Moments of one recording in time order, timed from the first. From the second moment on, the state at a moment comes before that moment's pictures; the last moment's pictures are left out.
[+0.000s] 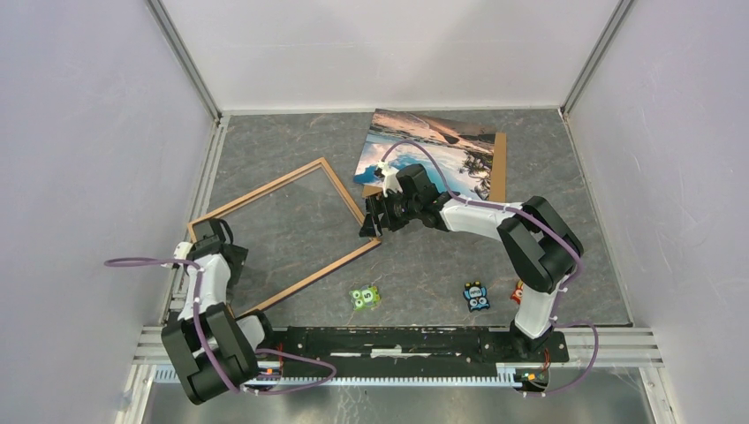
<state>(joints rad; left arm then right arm) 0.44 1.07 0.49 -0.62 -0.33 -0.89 0.69 1.83 1.08 0.04 -0.46 0.36</state>
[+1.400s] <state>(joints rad) 0.47 1.05 0.46 -0.53 -0.28 -0.90 0.68 1.85 1.08 0.10 -0.53 0.41</state>
